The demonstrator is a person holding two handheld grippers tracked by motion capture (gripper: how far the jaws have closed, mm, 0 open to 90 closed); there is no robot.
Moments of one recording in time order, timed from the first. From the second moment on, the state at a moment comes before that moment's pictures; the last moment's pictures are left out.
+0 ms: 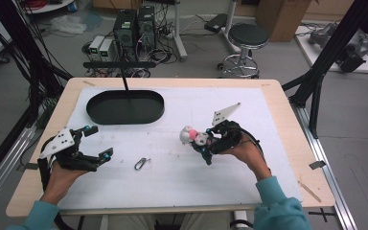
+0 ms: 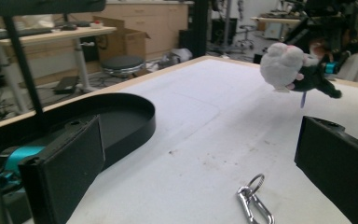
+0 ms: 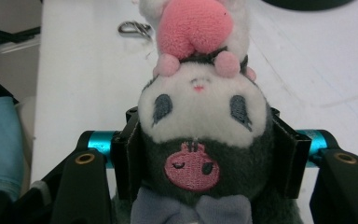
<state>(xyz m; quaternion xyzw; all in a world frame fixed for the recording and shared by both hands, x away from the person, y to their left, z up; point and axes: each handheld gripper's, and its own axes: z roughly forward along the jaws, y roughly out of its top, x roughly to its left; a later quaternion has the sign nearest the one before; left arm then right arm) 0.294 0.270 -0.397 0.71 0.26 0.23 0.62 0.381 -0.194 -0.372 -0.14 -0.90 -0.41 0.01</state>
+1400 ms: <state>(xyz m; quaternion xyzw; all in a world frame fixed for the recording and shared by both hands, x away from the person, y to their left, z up) 0.353 0.168 -0.343 0.80 0.12 0.09 0.58 0.378 -0.131 -0.339 -0.05 -0.89 -0.44 0.04</state>
